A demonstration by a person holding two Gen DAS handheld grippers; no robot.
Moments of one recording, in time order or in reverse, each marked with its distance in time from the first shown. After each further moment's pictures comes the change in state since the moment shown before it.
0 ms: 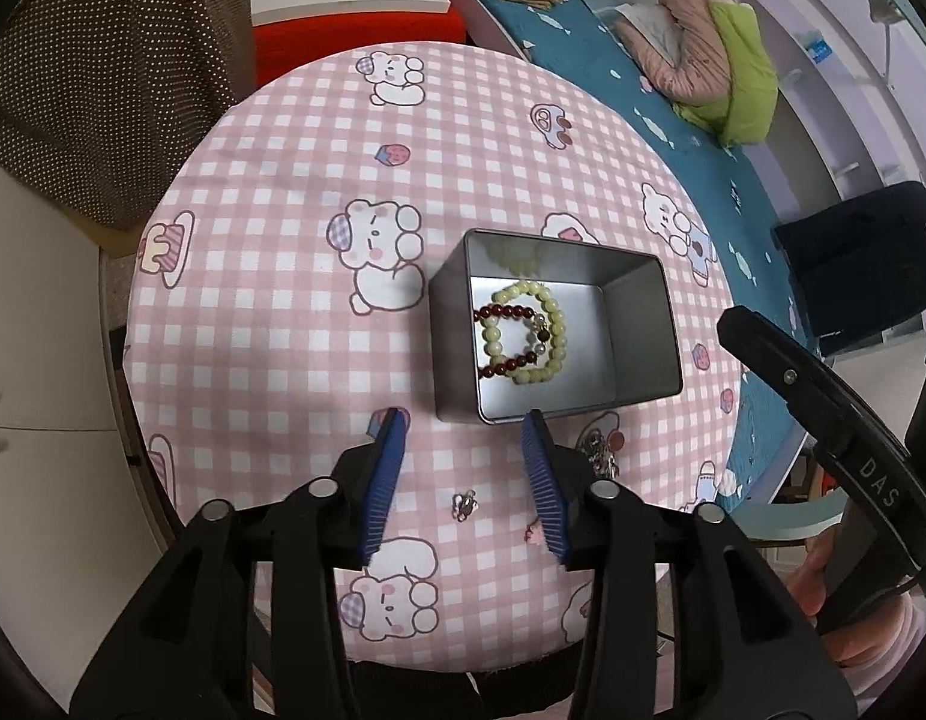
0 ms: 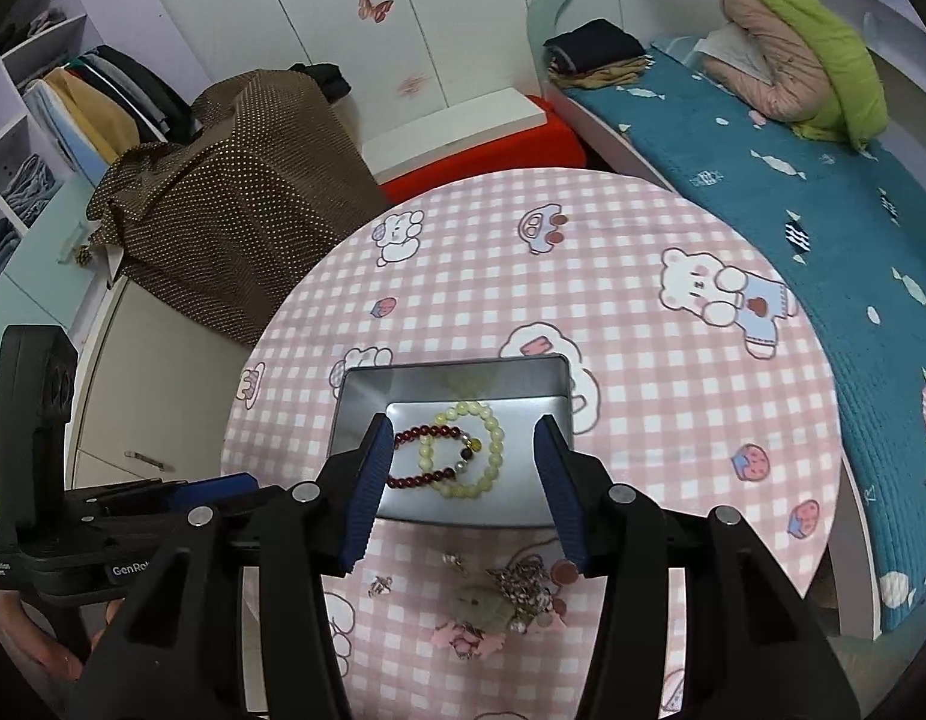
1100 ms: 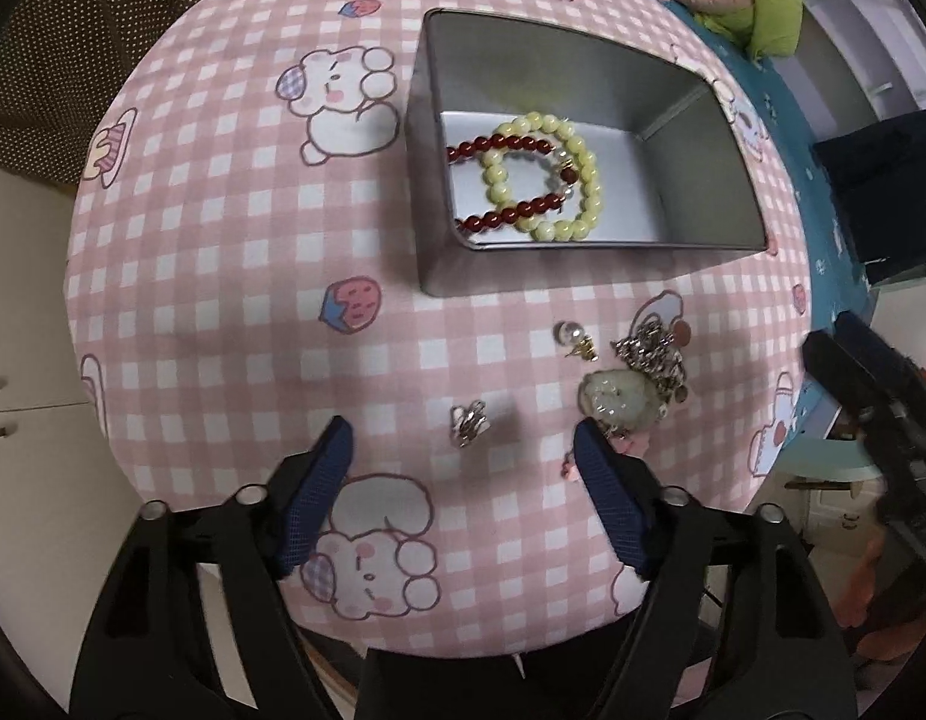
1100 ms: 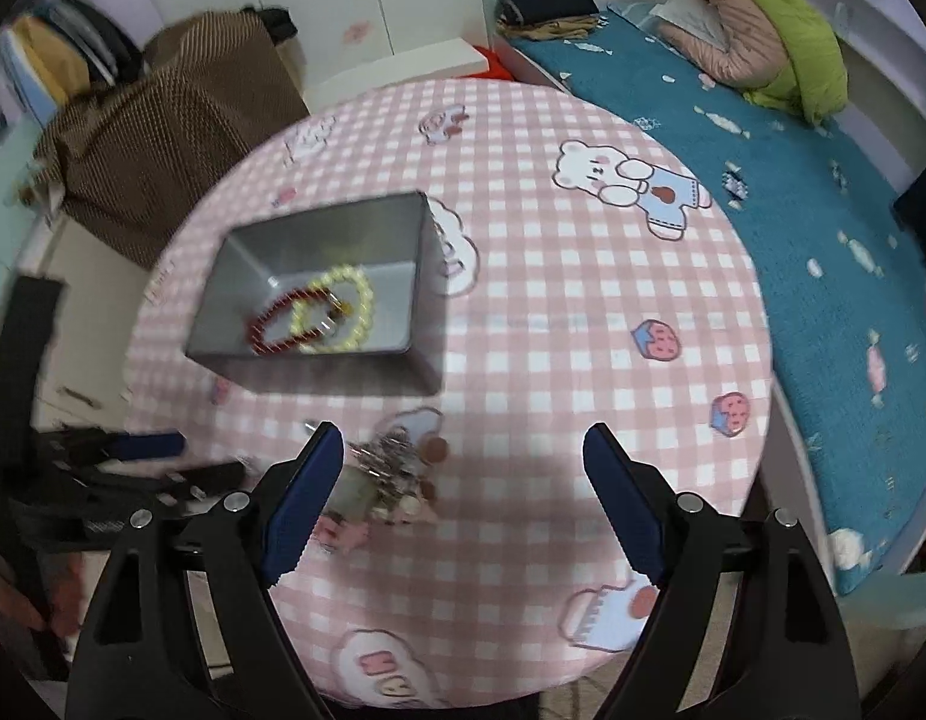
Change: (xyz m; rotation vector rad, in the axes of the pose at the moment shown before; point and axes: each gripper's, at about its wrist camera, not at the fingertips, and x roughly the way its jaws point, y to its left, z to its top) left arm 0.072 -0.015 -0.046 0.068 0.162 0.102; right arm 0.007 -0.043 -0.069 -0.056 0.117 -0.174
